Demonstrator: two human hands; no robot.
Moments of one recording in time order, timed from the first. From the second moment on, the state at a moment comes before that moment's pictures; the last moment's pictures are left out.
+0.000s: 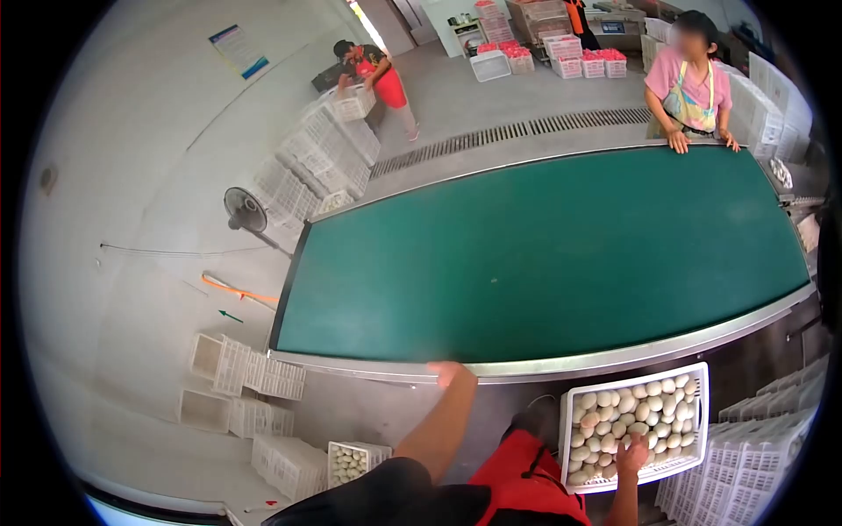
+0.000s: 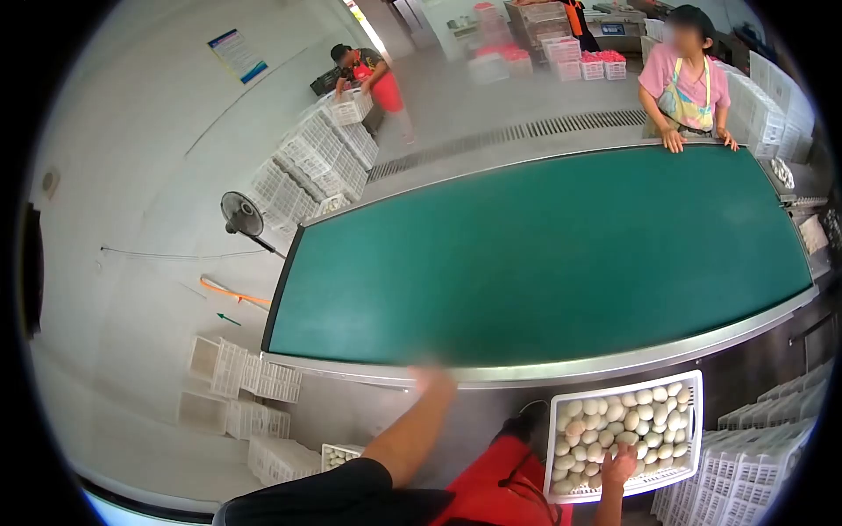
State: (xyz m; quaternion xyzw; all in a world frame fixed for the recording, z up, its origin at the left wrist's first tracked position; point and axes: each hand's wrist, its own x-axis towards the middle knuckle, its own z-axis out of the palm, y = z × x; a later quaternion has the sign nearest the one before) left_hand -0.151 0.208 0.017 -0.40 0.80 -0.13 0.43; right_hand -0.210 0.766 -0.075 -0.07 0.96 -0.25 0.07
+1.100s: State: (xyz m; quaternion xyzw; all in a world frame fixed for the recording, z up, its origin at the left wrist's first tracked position) left_hand -0.149 0.164 0.003 -0.16 0.69 -0.30 0.63; right_hand -0.202 0.616 -0.030 -0.06 0.96 -0.25 0.14
